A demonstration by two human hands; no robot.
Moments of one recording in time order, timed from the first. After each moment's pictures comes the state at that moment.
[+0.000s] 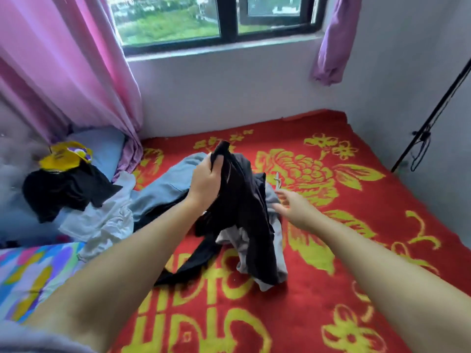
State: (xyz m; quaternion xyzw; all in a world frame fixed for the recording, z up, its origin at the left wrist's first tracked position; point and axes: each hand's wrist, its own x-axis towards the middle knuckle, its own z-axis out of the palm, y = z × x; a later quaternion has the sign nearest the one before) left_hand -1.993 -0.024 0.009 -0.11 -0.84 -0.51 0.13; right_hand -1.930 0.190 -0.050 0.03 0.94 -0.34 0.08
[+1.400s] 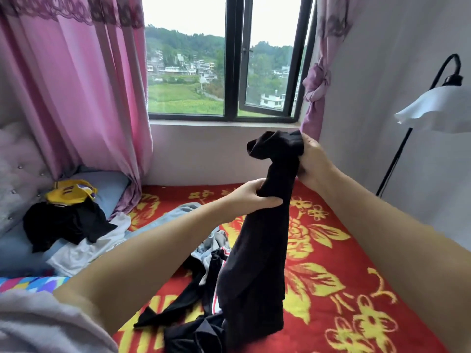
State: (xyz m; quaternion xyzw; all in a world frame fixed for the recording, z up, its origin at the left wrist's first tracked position) left_hand -1.898 -0.002 0.146 -0.34 -0.72 -0.58 -0.18; right_hand -1.866 0.154 0.226 -0.05 0.63 -0.76 -0.15
